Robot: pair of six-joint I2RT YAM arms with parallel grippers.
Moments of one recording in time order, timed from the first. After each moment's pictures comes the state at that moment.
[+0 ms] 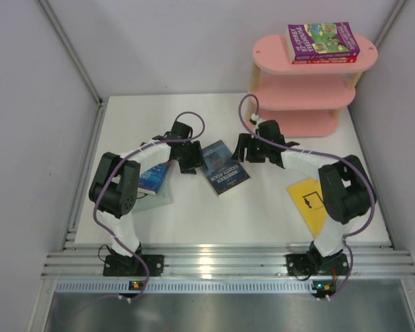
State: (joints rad) left arm -0.40 1.86 1.22 -0.42 0.24 -0.63; right arm 0.43 1.71 1.04 -0.05 -0.26 0.43
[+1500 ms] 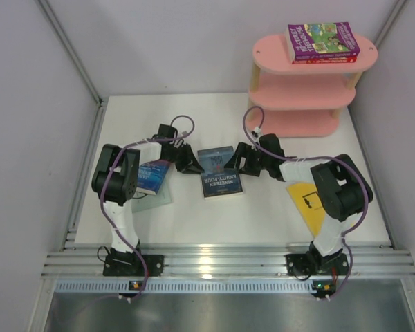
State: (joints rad) left arm -0.25 2.01 1.19 -0.28 0.68 -0.57; right arm 0.44 1.79 0.87 0.24 -0.40 0.68
